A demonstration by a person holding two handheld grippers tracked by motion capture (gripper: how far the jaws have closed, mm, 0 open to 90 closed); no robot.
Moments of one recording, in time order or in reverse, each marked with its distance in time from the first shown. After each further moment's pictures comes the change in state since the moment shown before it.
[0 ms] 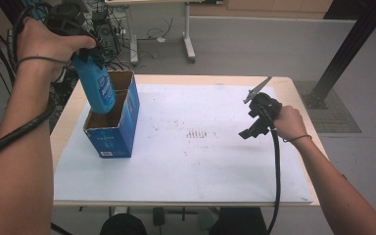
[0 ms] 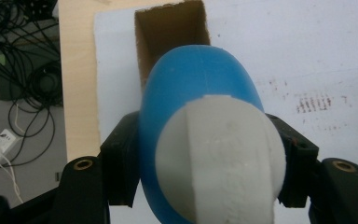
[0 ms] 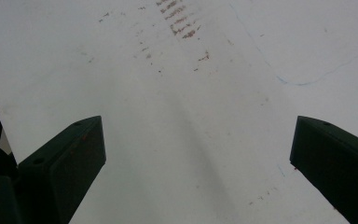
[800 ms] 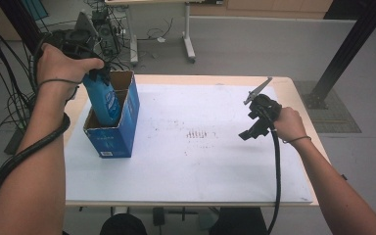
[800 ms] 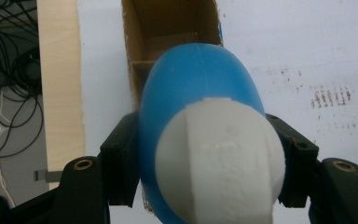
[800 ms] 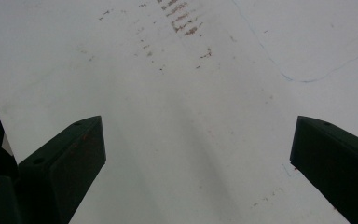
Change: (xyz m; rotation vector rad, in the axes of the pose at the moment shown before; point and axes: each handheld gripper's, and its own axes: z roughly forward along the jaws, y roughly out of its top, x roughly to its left) left arm 0.003 -0.013 0.056 0.050 -0.018 -0.016; right arm -0.002 -0.005 0.005 -0.001 0.015 0.011
